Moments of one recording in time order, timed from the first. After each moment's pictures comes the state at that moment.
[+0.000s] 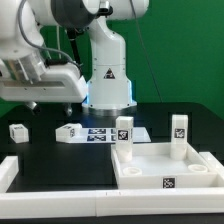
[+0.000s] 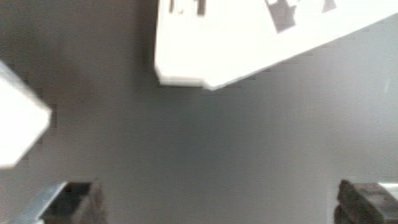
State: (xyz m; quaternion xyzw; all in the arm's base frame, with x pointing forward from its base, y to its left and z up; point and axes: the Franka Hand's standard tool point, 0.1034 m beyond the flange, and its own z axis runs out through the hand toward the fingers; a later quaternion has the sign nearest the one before) arm 0.381 -0.144 0.073 -0.94 0.19 0.26 0.07
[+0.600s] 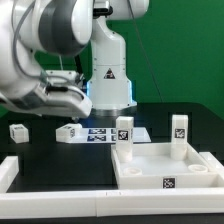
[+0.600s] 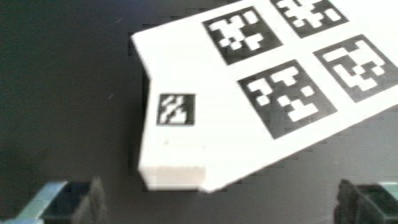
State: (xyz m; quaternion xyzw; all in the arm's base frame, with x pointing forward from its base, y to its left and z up) arm 0.355 -0.139 0.048 -0.88 0.22 0.41 0.12
